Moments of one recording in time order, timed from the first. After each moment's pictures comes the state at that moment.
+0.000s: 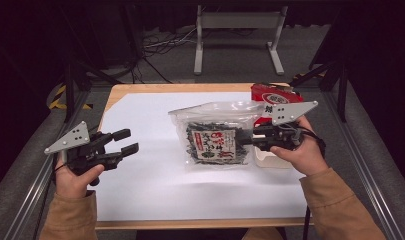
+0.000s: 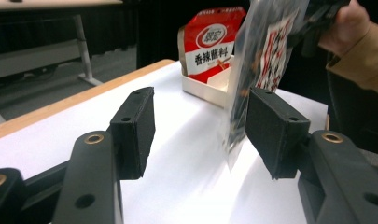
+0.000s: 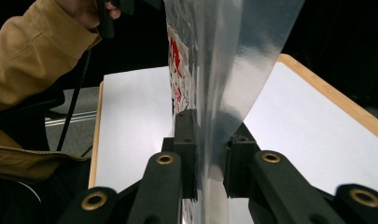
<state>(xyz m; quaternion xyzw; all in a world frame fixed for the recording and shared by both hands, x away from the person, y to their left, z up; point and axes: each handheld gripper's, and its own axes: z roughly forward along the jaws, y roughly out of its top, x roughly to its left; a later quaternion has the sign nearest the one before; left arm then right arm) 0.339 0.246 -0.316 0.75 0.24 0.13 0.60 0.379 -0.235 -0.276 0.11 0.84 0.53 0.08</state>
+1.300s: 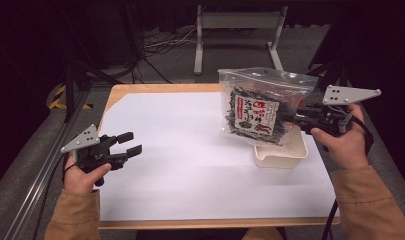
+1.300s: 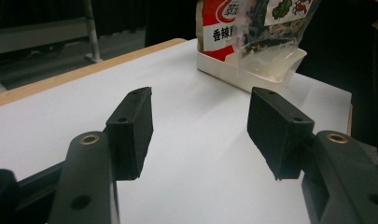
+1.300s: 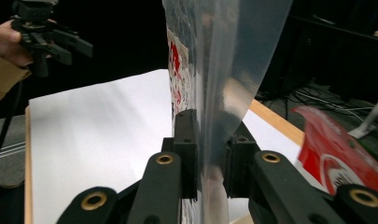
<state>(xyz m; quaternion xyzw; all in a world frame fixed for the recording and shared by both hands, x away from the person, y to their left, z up) 0.356 0.247 -0.347 0.76 0.27 0.13 0.58 0.378 -0.321 -0.239 0.22 0.79 0.54 0.19</state>
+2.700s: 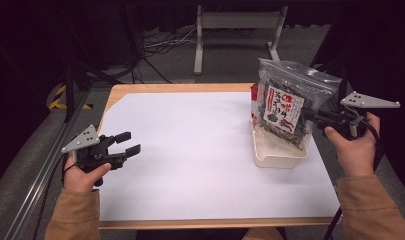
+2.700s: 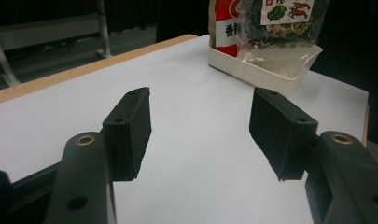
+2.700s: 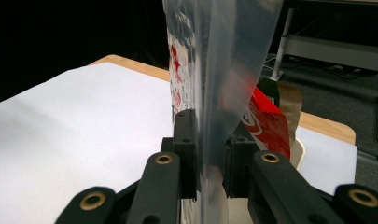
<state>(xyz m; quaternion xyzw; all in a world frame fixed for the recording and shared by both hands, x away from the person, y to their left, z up) 0.357 0.249 -0.351 0.76 0.29 0.14 0.57 0.377 -0.366 -0.267 0.40 0.73 0.49 0.25</state>
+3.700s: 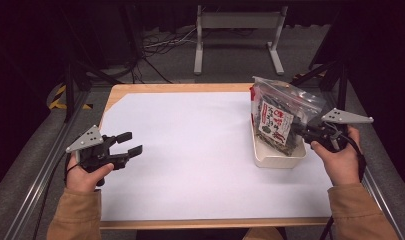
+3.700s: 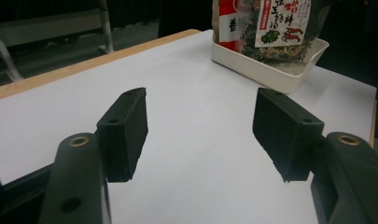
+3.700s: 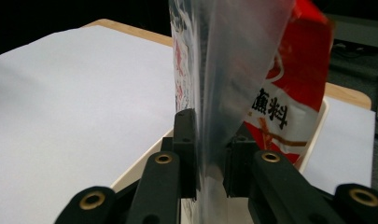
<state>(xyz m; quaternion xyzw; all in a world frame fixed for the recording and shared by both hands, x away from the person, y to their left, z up) 0.359 0.243 -0.355 0.76 0.29 0.14 0.56 0.376 -0.356 -0.318 0.41 0.75 0.46 0.24</state>
